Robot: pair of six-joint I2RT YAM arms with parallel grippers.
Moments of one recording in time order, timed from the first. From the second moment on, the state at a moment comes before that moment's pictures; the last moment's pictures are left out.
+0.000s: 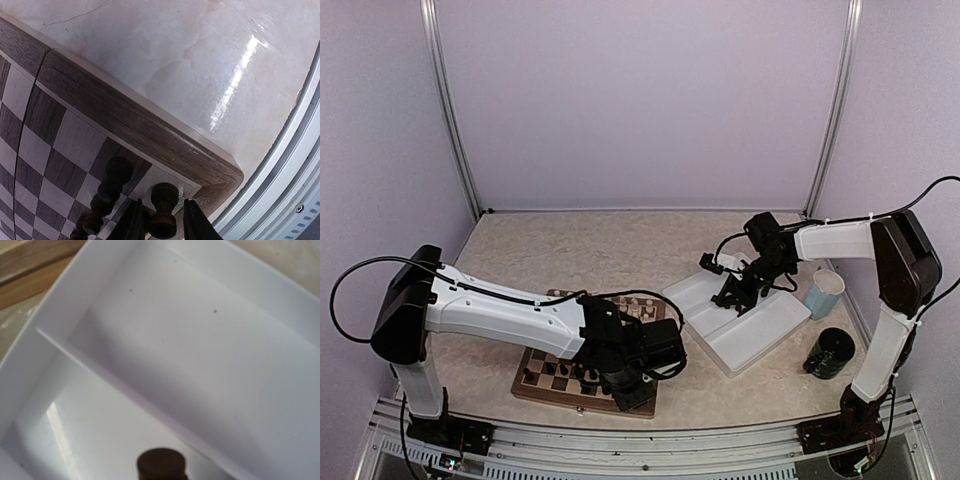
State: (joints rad) left arm -1.34 1.92 1.38 -0.84 -0.12 -0.21; right arm 0.40 1.81 1.14 -0.49 -0.48 -0.67
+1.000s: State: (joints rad) left arm -0.94 1.71 1.42 -0.39 0.15 -0.46; right arm 0.58 1.68 1.25 -0.64 -0.46 -0.75
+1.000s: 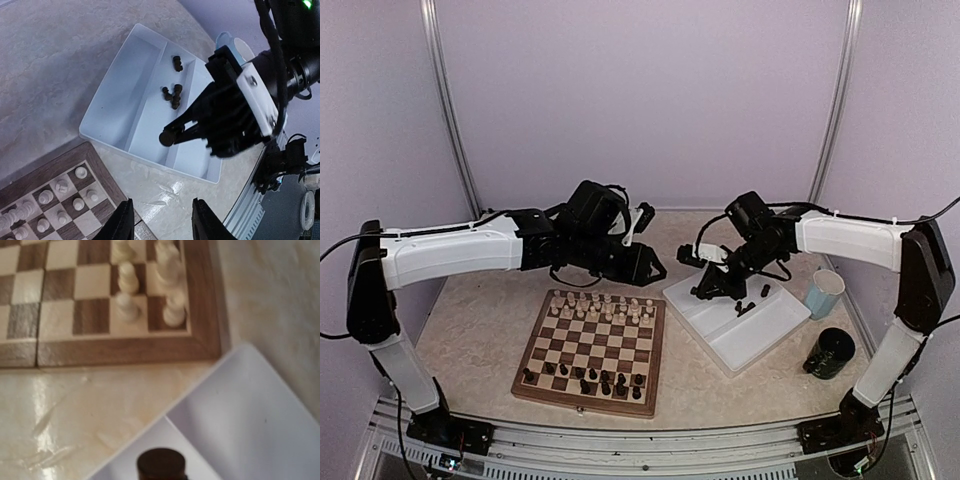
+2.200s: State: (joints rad) left arm -0.86 1.89 1.36 0.04 0.52 -0.65; right arm 0.64 1.68 1.39 -0.75 -0.60 -0.76
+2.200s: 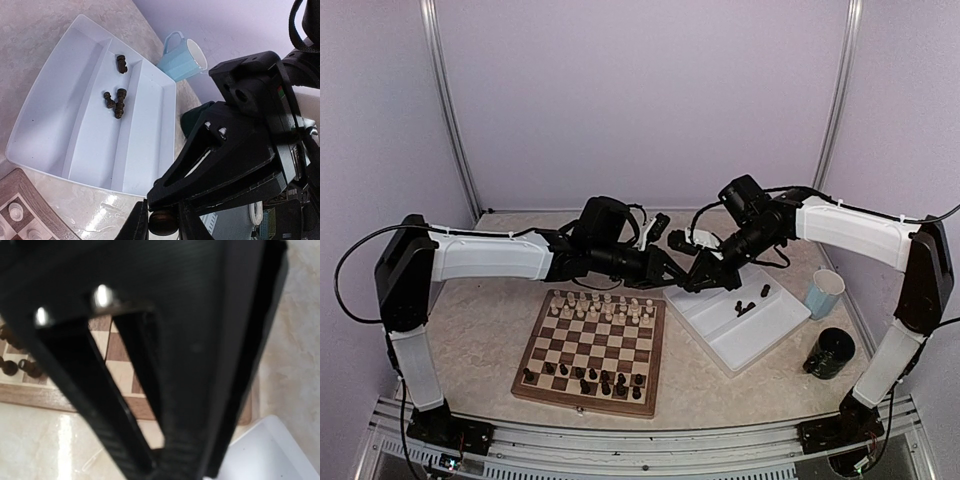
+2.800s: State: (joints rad) left arm -0.86 1.90 1.35 0.06 0.54 -0.68; right arm 0.64 1.68 1.40 -0.74 -0.58 -0.73
